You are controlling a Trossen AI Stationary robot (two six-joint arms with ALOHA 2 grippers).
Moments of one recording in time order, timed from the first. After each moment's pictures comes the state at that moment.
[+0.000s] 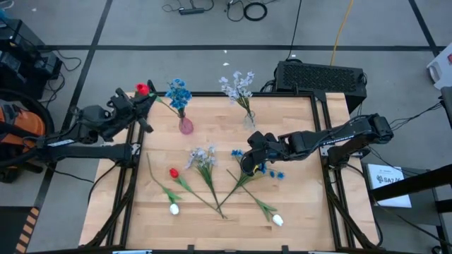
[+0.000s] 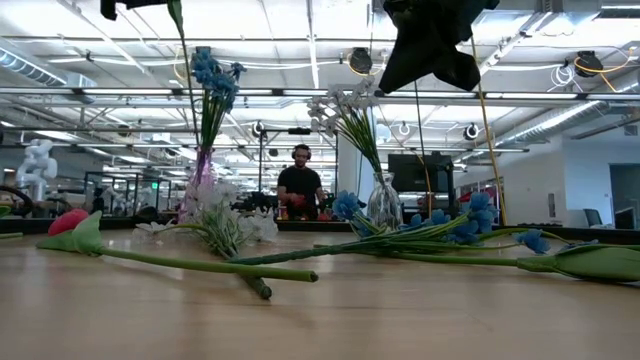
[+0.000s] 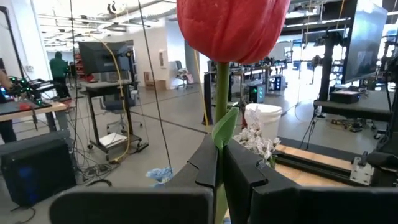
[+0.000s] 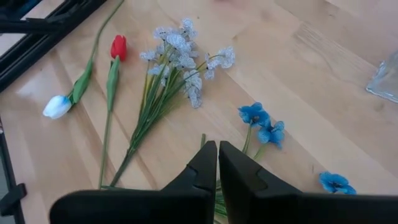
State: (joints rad) left arm 0.13 0.45 0.71 -0.13 -0.55 0.11; right arm 0.17 1.48 1.18 -0.57 0.30 0.85
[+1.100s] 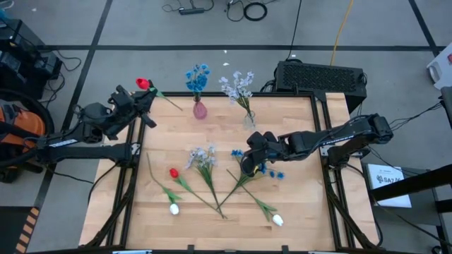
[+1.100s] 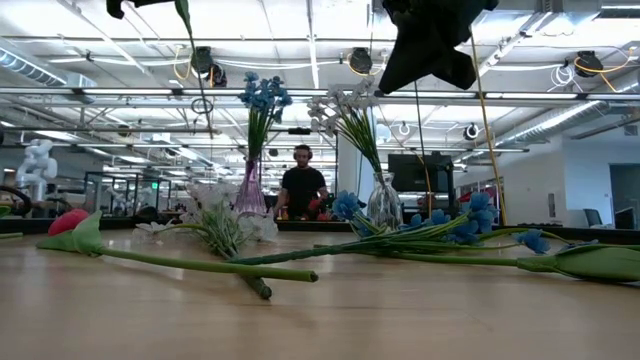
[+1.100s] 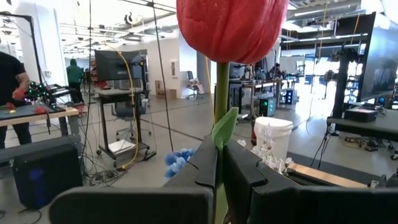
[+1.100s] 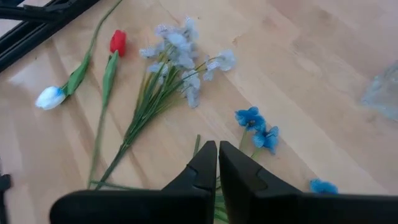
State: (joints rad) left arm 0.17 0.50 0.71 -0.01 -0.55 0.12; right arm 0.17 1.48 1.18 -0.57 0.31 0.78
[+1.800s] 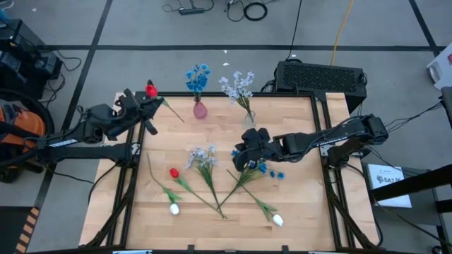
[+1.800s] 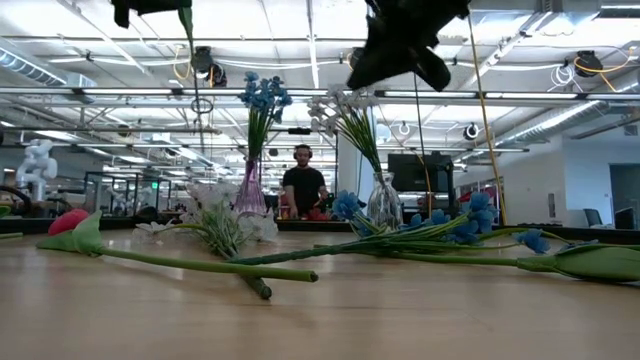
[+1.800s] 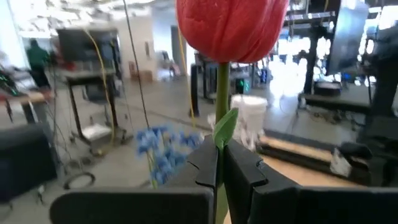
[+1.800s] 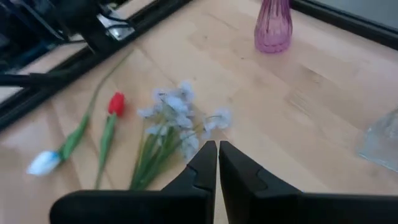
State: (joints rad) left arm 0.17 0.50 0.71 -0.14 -0.44 0.04; right arm 0.16 1.54 1.18 -0.39 0.47 0.75
